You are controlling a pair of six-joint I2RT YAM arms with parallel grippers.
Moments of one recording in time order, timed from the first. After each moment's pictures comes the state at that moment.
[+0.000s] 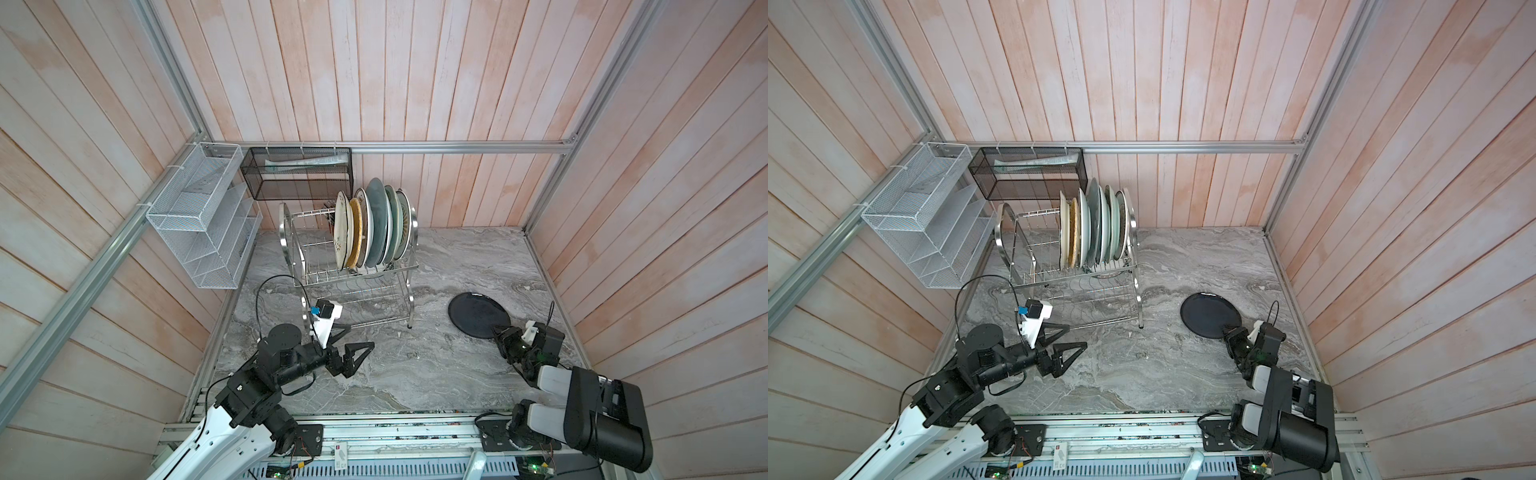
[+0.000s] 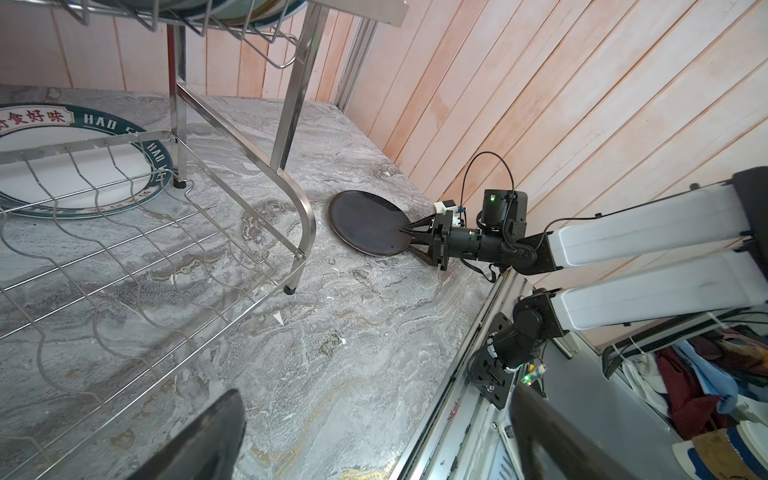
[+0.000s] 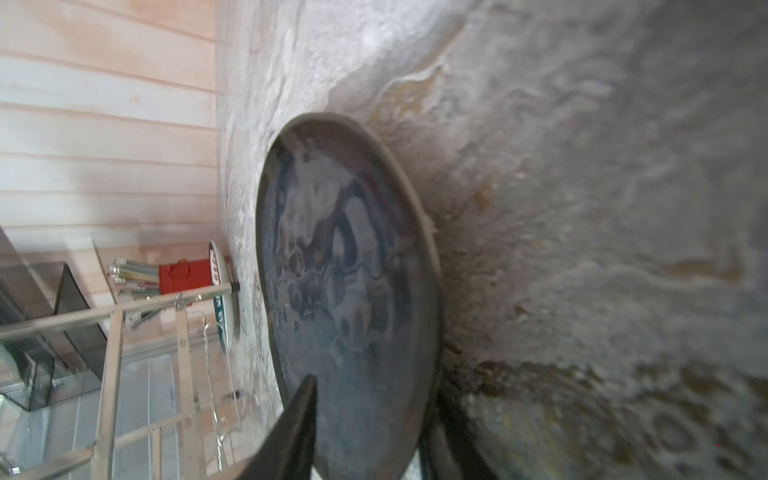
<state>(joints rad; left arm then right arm) -0.67 0.53 0.64 -0.40 0.34 -0.36 -0.32 1.27 0.12 0.46 -0.57 0.98</state>
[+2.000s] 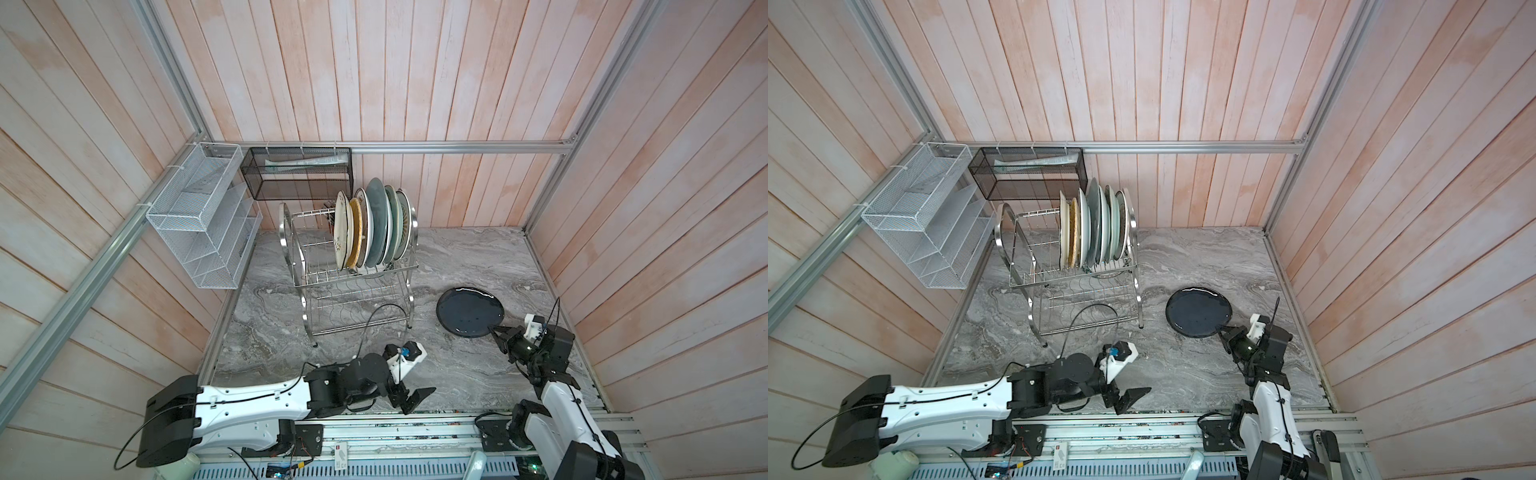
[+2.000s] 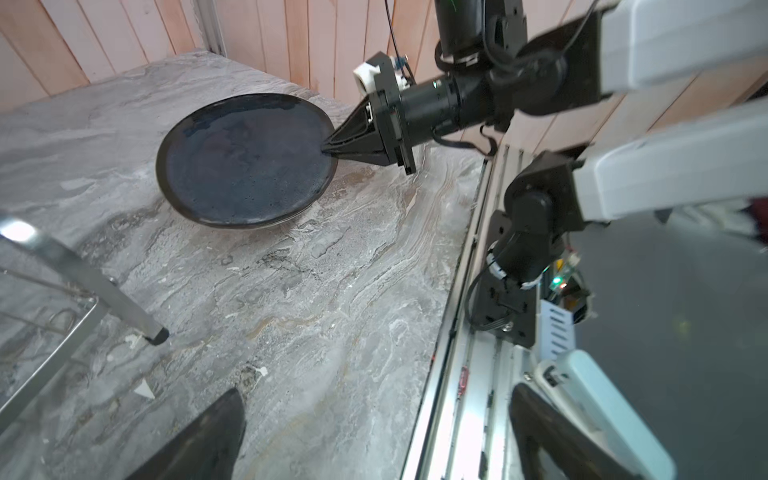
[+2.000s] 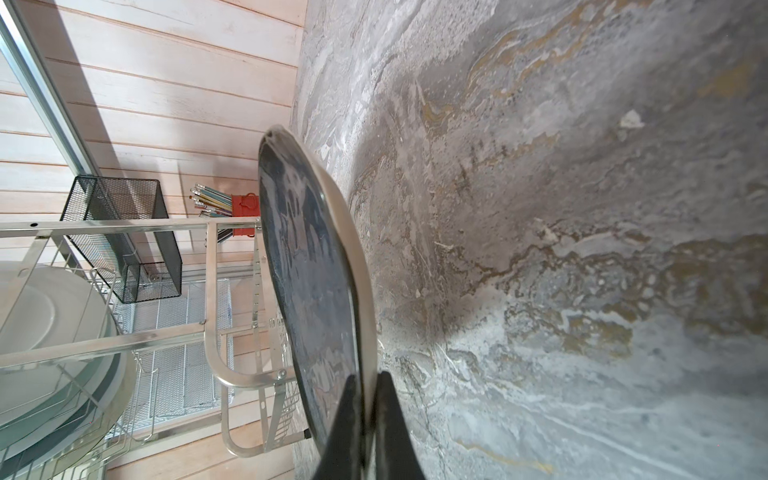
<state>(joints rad) -1.32 1.20 0.62 0.15 -0.11 -0.07 -0.32 0.81 0.18 0.04 -0.77 0.96</state>
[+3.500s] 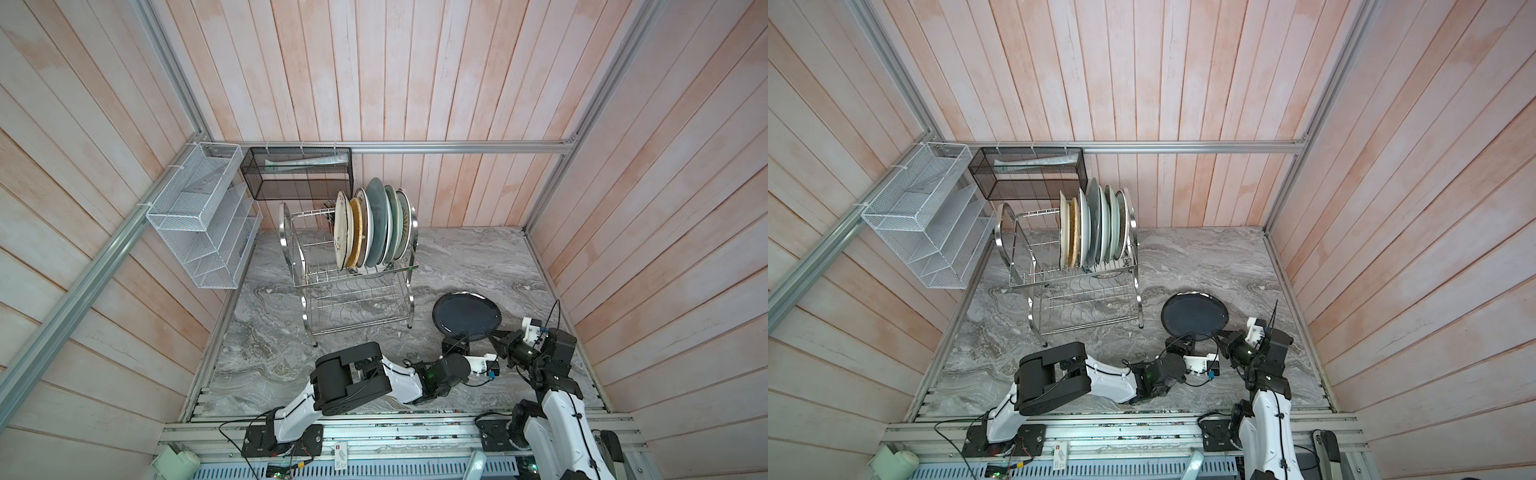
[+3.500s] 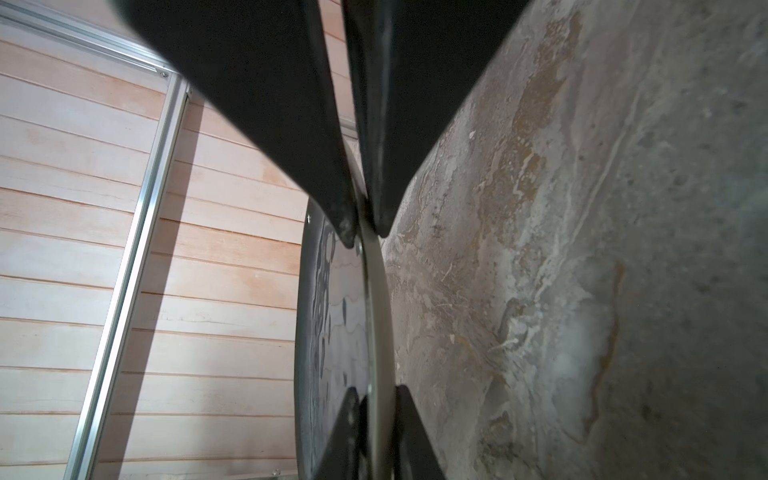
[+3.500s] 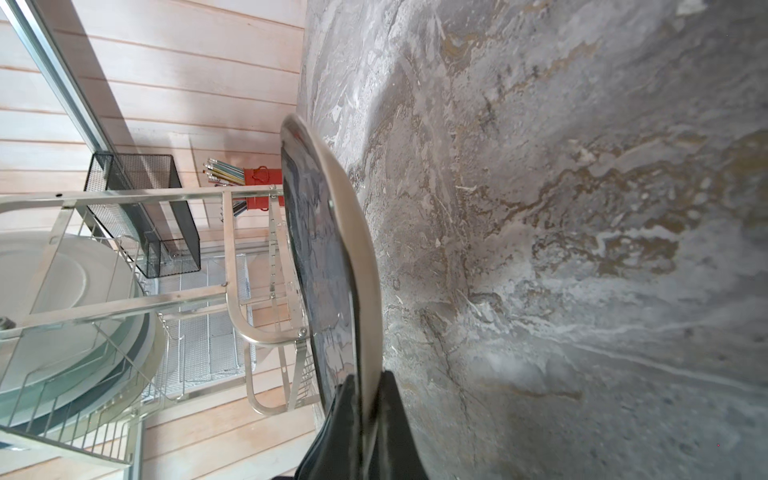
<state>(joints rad) -1.31 2.18 1.14 0.79 -0.68 1.09 -0.32 0.67 0.20 -0.14 -0.84 0.98</state>
